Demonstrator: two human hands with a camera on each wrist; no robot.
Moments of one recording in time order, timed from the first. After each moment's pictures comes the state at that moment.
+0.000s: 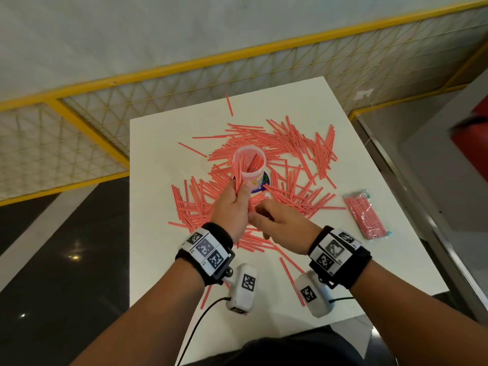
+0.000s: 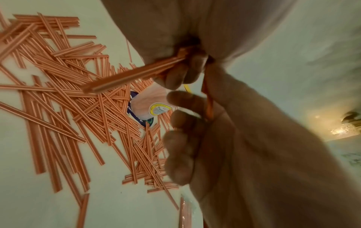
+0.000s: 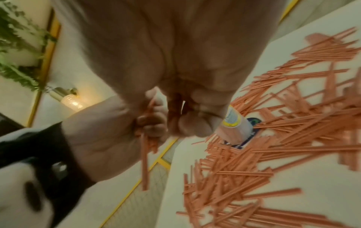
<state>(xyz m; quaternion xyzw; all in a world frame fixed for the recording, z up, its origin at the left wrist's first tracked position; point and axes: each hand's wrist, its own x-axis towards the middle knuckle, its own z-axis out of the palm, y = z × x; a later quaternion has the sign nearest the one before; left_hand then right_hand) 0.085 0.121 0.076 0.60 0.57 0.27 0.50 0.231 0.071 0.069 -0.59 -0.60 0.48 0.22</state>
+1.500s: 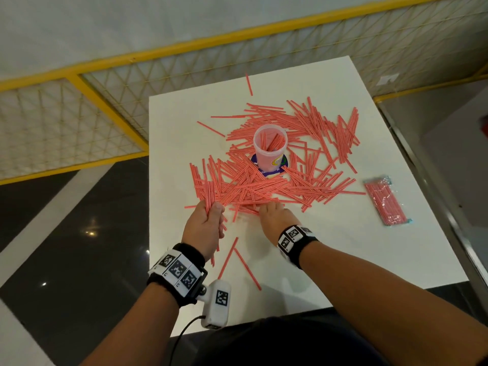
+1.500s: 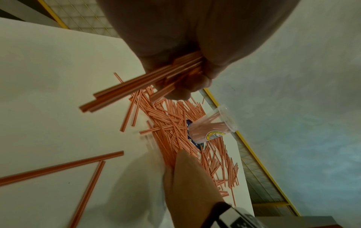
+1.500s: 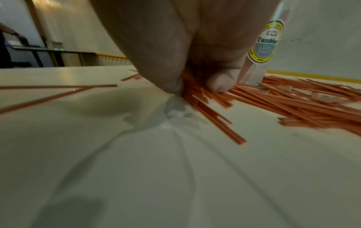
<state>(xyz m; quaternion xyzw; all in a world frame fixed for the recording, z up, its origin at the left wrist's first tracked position) -0.020 0.074 0.046 0.51 0.66 0.26 0.49 0.165 0.070 -0.058 -0.63 -0.75 0.13 -0.17</state>
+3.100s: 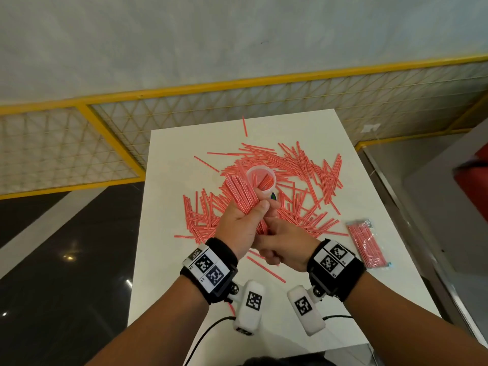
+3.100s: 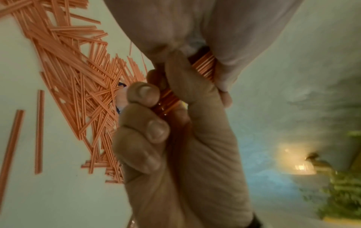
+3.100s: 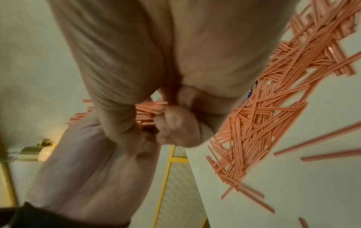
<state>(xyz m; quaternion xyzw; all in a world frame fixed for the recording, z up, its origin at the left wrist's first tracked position) 0.079 0.106 0.109 0.51 0.48 0.37 0.60 0.217 0.078 0.088 -0.45 -0.42 0.74 0.28</state>
